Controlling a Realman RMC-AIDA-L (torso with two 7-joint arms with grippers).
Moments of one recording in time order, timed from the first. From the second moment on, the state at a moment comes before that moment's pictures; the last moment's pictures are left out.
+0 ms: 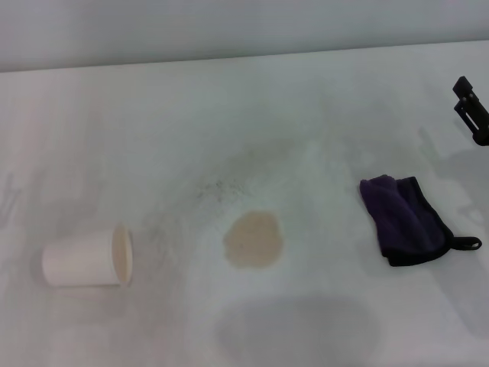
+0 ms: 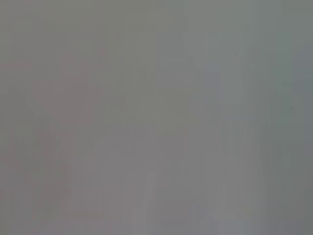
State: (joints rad) left arm -0.34 -2.09 0.91 -0.07 0.52 1.49 -0.14; right arm 0.33 2.02 -0.58 0.02 2.14 1.43 -2.77
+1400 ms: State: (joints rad) left arm -0.22 -1.91 1.21 0.73 1.22 1.31 -1.22; right arm 0.34 2.02 -0.57 0.04 2.14 1.43 -2.76
